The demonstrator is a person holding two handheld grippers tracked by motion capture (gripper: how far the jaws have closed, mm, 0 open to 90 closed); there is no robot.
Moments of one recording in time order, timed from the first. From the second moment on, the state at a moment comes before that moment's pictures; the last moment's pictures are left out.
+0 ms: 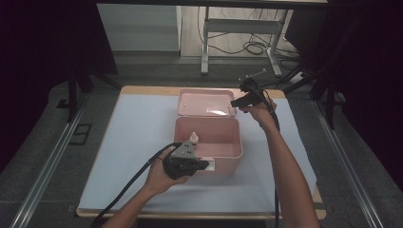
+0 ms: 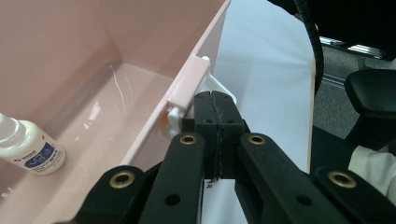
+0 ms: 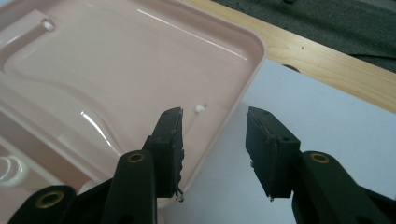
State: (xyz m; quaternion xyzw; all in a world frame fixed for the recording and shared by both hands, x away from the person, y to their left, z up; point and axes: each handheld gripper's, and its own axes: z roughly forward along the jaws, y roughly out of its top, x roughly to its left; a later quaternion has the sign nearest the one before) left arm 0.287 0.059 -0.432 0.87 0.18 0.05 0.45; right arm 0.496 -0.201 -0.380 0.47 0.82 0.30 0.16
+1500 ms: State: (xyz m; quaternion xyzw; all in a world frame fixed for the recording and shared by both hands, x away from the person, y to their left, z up) left arm 0.287 0.059 -0.433 0.87 0.18 0.05 0.45; right arm 0.540 -0.191 -0.404 0.51 0.80 0.27 0.14
